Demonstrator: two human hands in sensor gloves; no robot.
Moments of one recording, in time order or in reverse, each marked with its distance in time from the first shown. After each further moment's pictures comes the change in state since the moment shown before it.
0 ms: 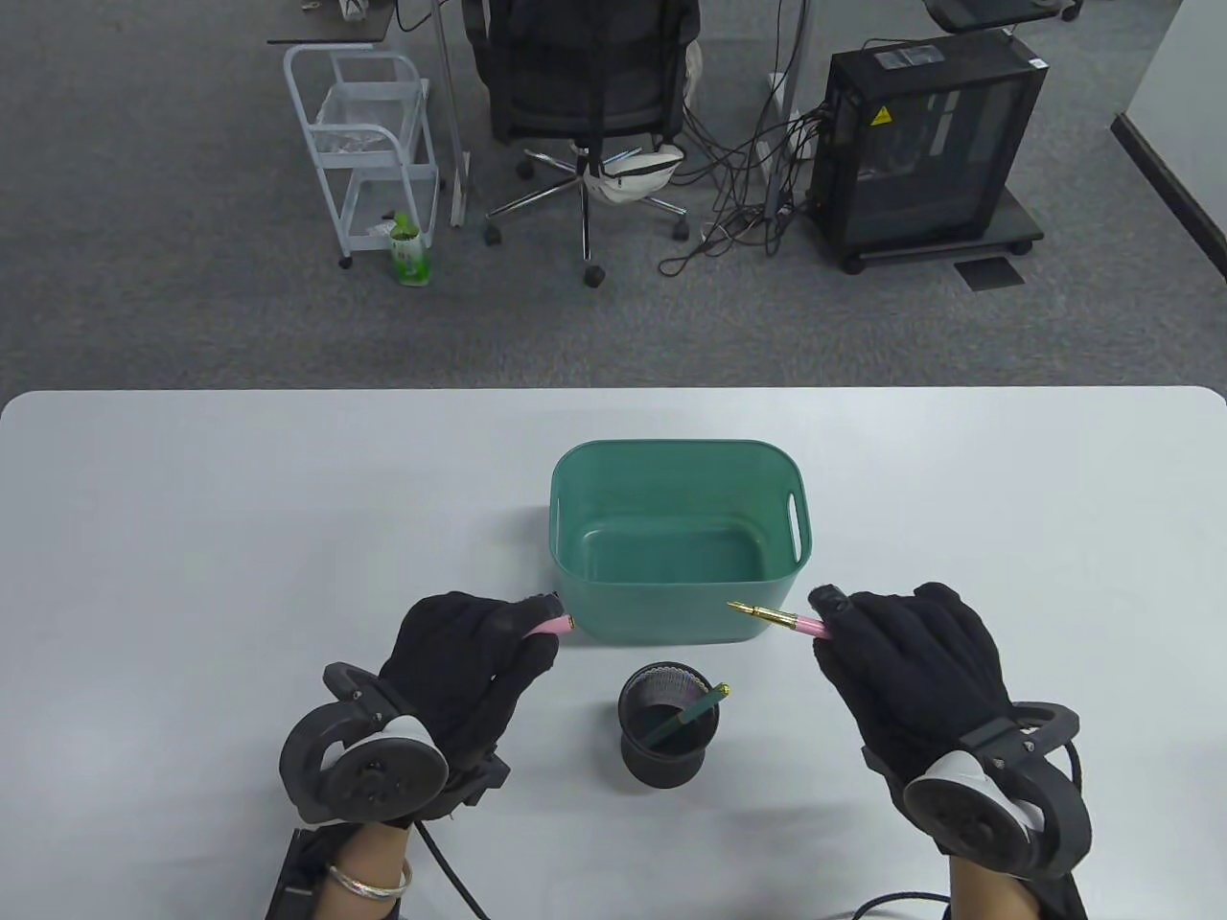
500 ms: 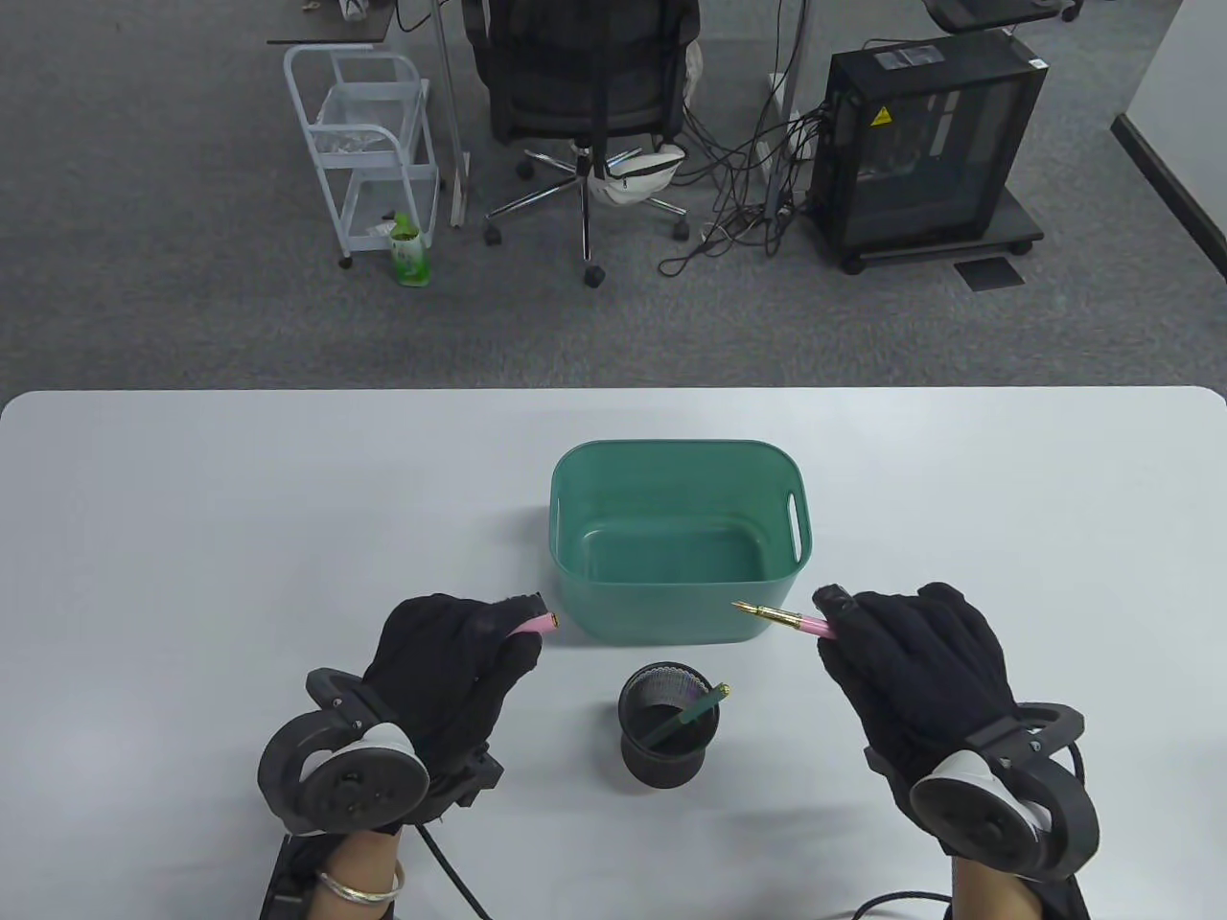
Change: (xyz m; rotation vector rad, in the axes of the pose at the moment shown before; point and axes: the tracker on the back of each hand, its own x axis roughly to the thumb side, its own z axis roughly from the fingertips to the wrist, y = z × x) left_hand 0.000 0.013 0.003 0.055 0.011 0.007; right_hand -0.001 -0.001 0.000 0.004 0.007 -0.008
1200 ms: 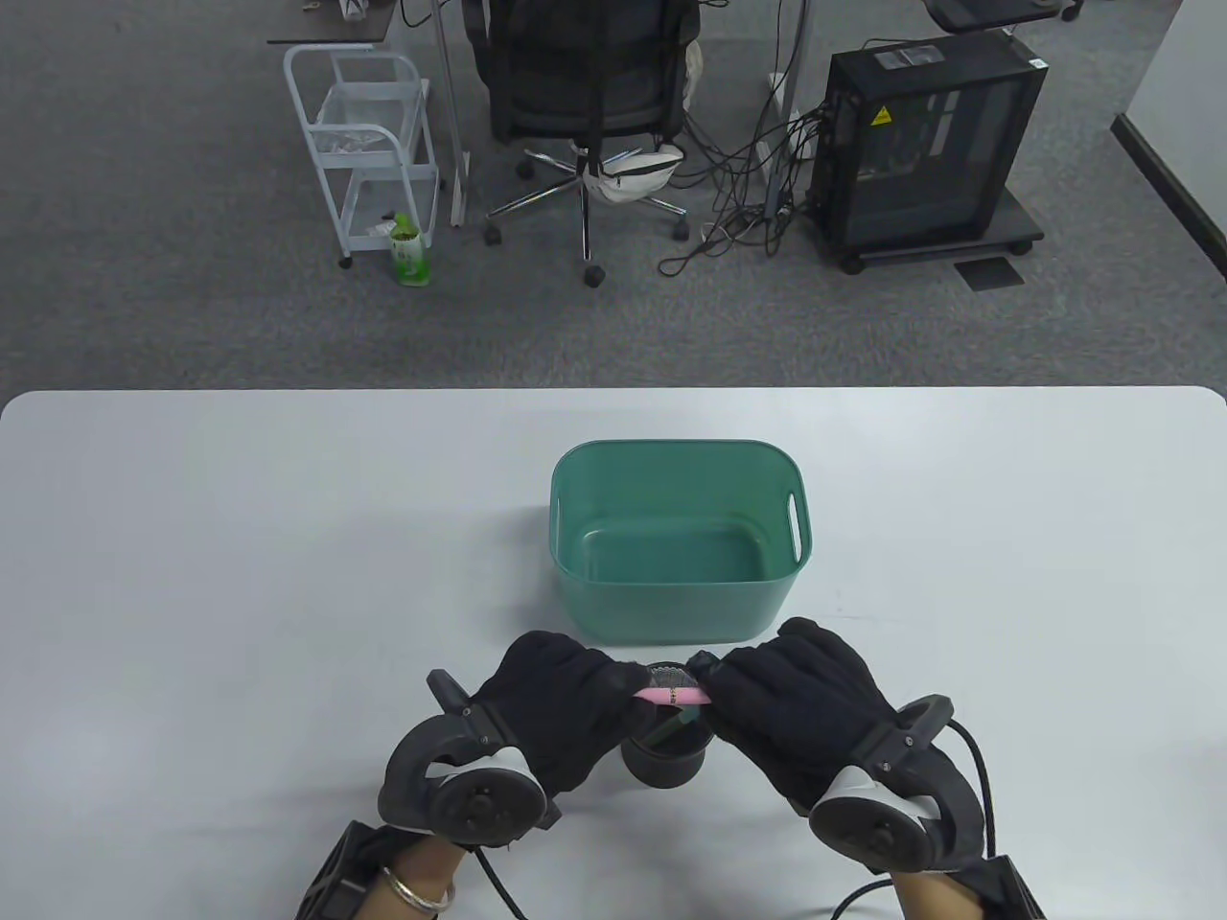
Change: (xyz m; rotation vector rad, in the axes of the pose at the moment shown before) left_hand 0.044 -0.053 -0.006 -0.244 -0.215 0.048; right_hand 0.052 0.037 0.004 0.216 -0.195 -0.189
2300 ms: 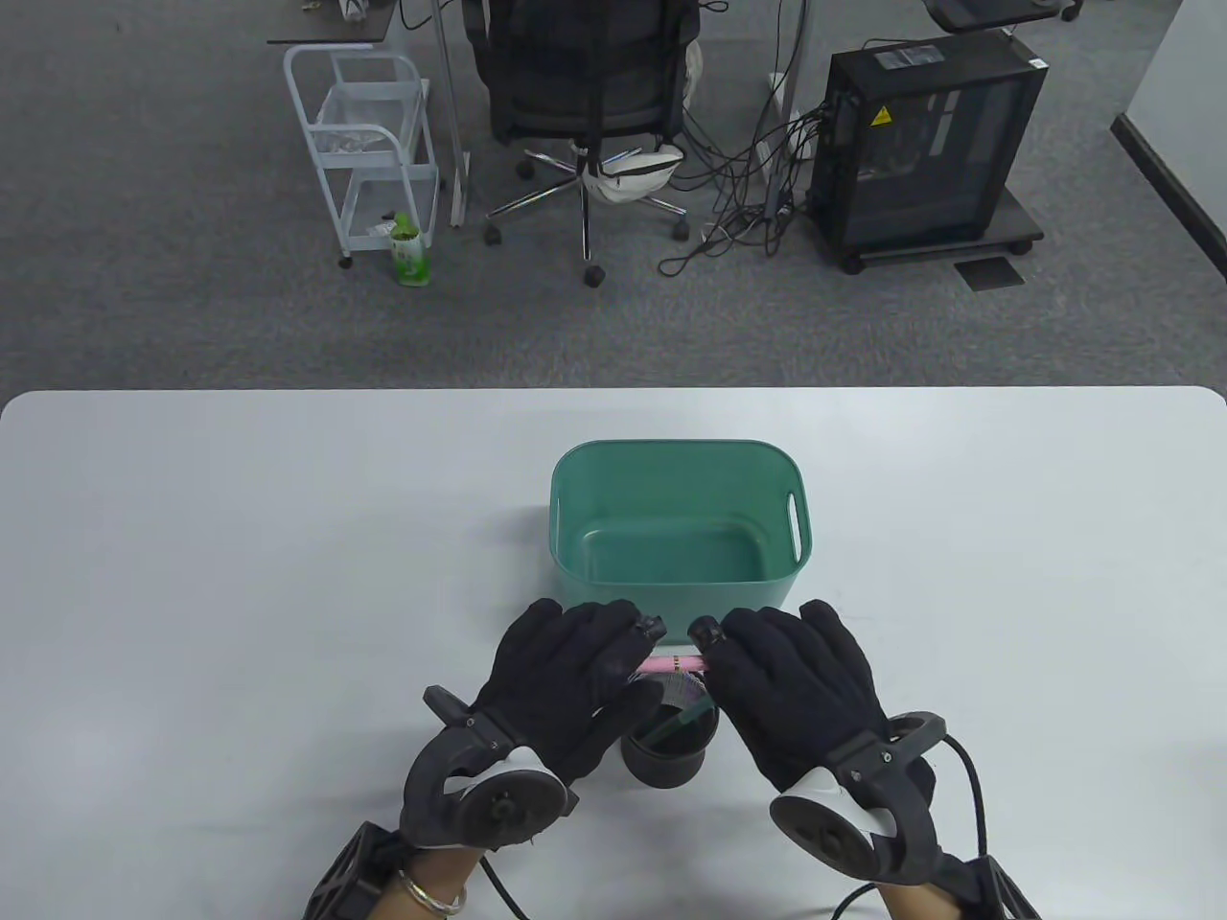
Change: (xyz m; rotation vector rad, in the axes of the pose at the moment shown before) left_hand 0.002 -0.010 0.000 0.077 0.163 -0.105; right_hand 0.007 0.017 0.004 -0.124 0.104 0.211
